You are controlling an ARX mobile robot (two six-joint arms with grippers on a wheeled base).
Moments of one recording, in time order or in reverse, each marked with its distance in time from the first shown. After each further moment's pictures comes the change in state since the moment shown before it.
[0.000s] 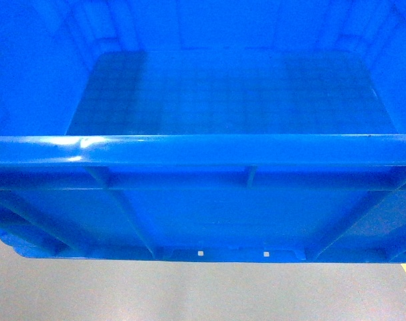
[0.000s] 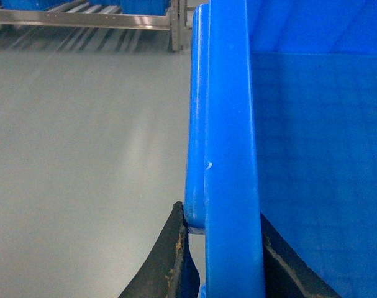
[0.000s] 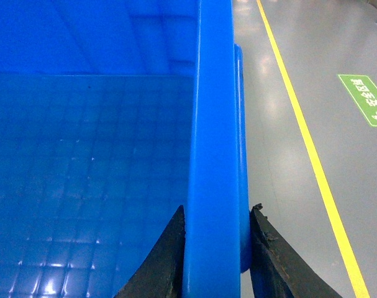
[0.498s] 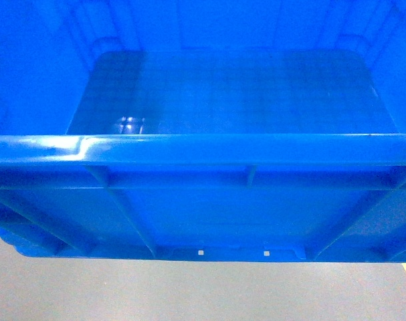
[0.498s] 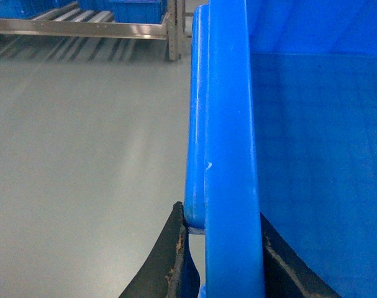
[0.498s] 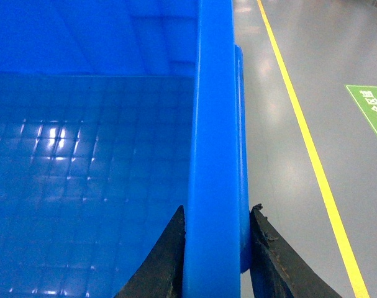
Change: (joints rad) left arm 0.000 0.000 0.000 -0.003 0.001 0.001; right arm 0.000 -0.001 -0.001 -0.002 0.000 -0.003
